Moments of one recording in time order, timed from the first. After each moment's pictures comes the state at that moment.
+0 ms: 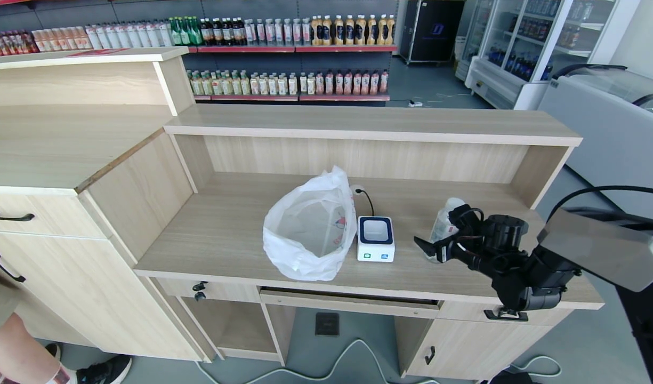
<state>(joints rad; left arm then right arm) 0.00 0.00 0.00 0.00 0.00 0.00 0.09 2.49 -1.06 -1.25 0.32 -0.23</state>
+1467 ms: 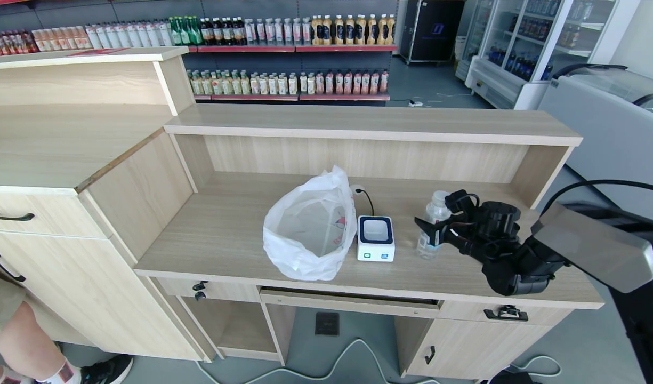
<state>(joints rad) 0.00 0.00 0.00 0.00 0.00 0.00 0.11 2.50 -1.20 -1.22 0.32 -0.16</state>
